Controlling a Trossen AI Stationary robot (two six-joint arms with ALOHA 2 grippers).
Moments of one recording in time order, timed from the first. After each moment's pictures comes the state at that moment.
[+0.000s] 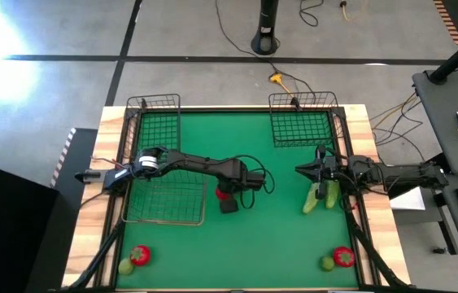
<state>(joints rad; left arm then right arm) -0.04 2.32 1.91 -1.26 -0.03 -0.17 0.00 0.10 0.01 0.03 0.11 0.06</state>
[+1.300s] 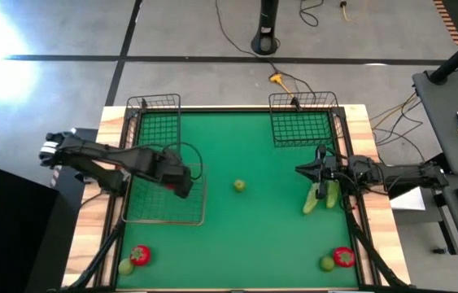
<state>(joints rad) -0.16 1.34 1.11 -1.21 -0.22 -1.21 0.00 0.10 0.01 0.04 0.11 0.06</state>
